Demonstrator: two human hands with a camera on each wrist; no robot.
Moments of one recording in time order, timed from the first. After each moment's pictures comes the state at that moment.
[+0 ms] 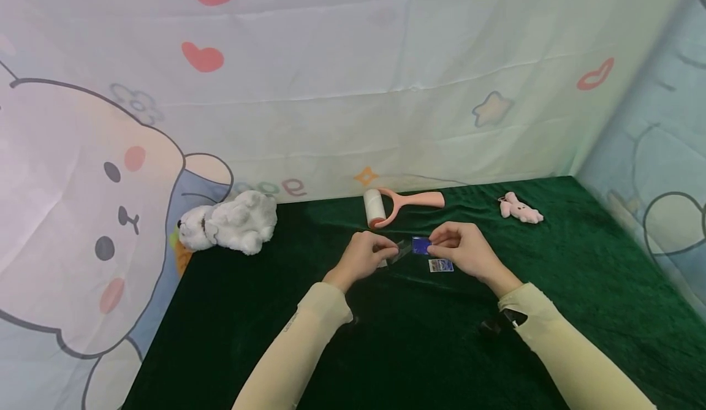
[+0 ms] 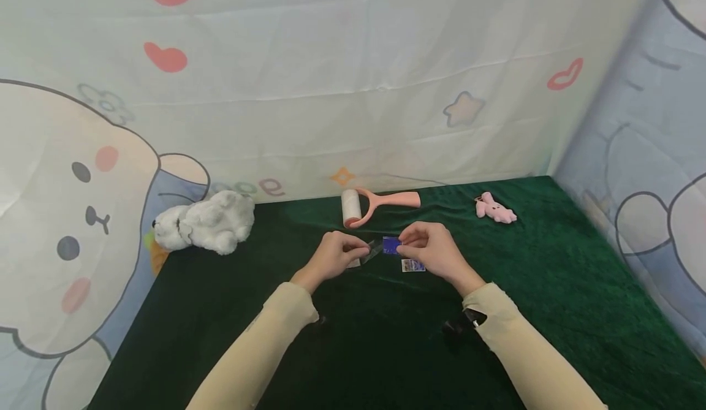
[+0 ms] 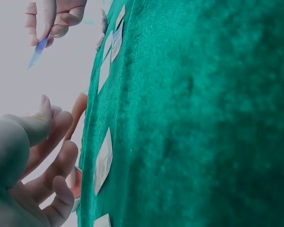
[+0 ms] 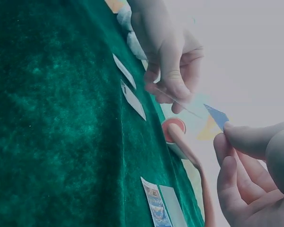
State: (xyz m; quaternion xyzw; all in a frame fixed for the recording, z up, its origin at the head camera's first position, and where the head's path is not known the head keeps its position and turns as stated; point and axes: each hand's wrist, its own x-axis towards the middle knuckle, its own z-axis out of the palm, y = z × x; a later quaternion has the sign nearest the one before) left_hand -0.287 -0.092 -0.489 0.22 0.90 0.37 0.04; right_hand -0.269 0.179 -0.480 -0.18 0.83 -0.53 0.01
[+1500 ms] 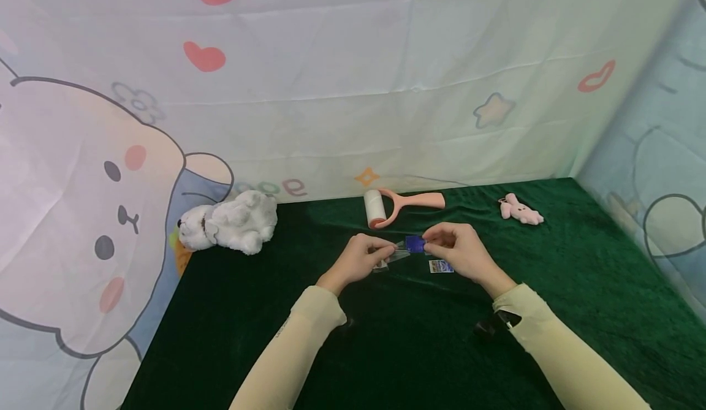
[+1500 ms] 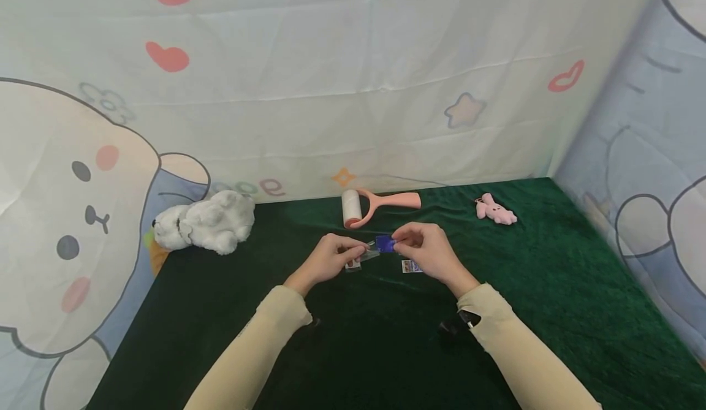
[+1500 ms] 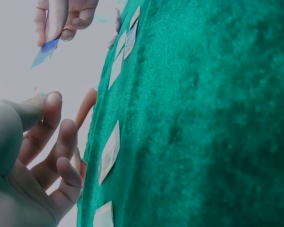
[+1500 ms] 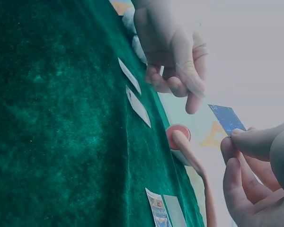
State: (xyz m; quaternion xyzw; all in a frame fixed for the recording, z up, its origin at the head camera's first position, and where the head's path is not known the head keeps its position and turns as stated) left_hand -0.283 -0.106 -0.488 0.22 0.86 0.44 0.09; right_hand -0.268 0.168 -0.478 -0.20 0.83 -0.52 -0.02
